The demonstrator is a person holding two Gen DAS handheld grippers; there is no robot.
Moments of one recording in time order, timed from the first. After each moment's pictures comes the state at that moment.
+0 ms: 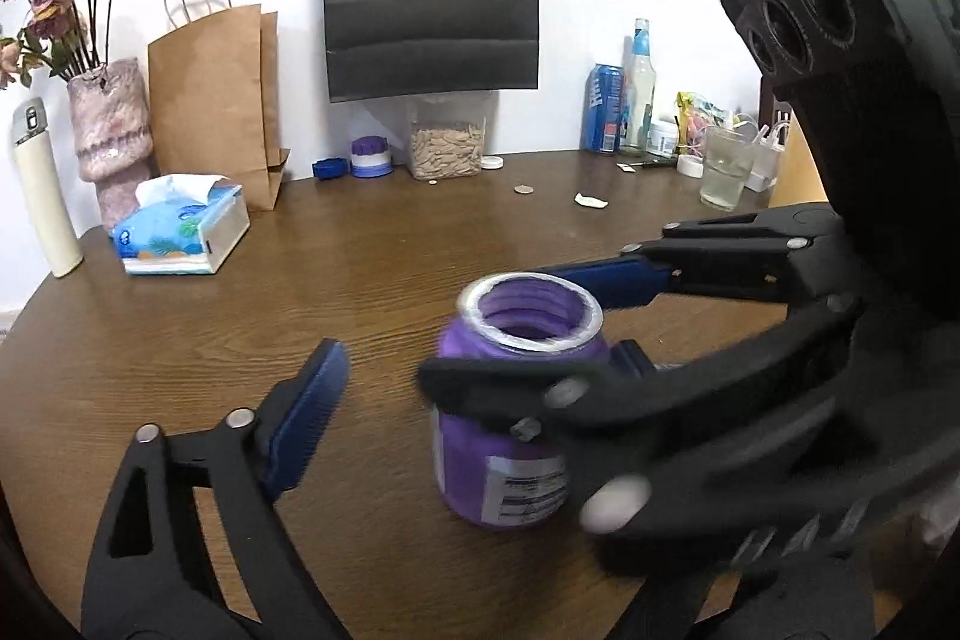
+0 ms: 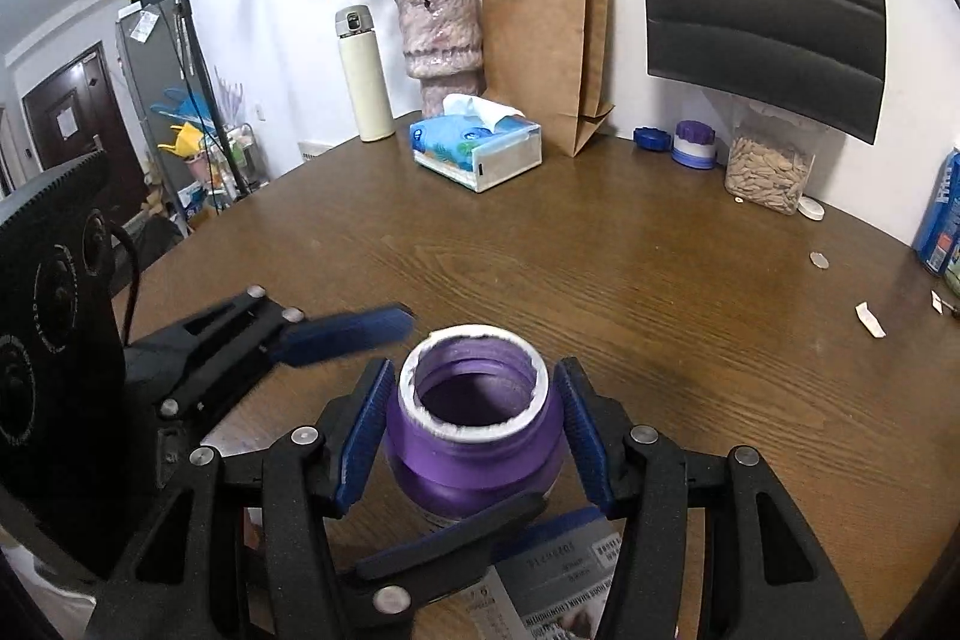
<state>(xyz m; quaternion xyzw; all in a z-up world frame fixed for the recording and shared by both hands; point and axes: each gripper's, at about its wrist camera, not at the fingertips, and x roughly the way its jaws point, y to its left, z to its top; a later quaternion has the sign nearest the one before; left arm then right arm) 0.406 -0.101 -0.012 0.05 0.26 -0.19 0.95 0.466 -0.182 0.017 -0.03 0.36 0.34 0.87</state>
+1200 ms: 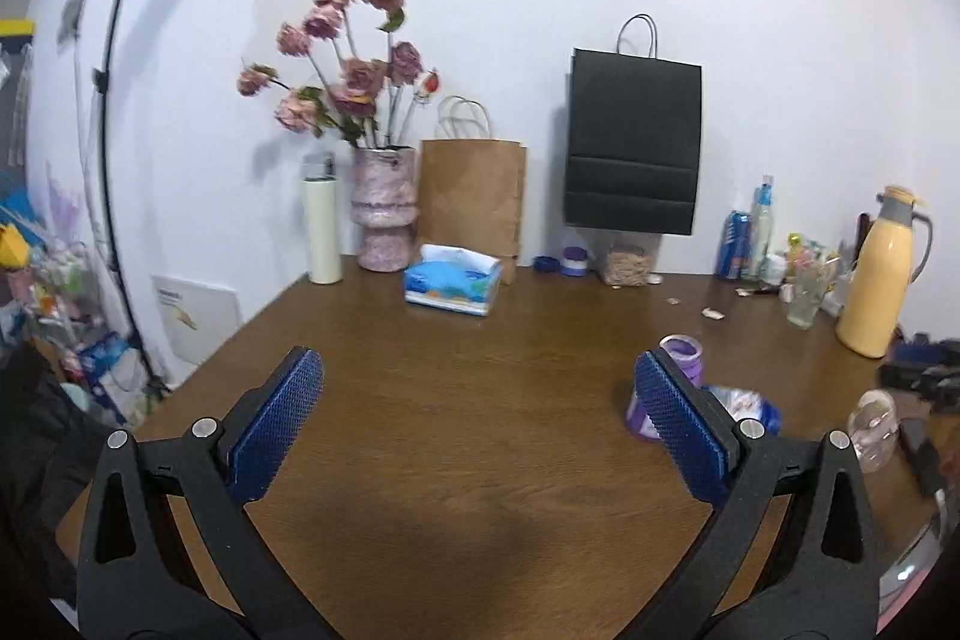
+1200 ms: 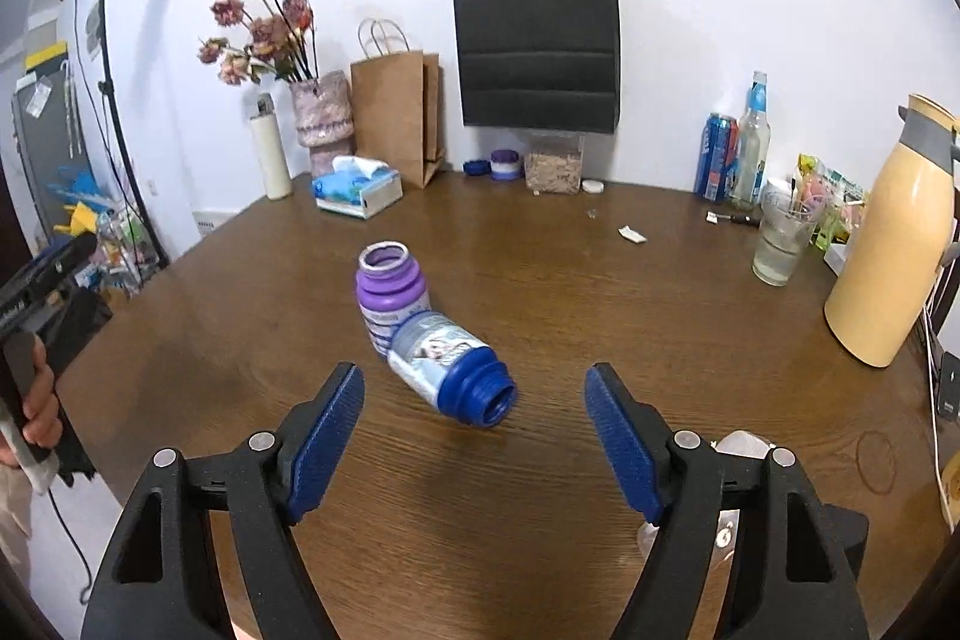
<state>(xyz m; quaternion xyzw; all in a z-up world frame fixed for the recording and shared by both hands) 0.211 0.051 0.088 -0.01 0.15 0.02 0.99 0.271 -0.289 0.093 0.01 0.31 0.15 0.94</state>
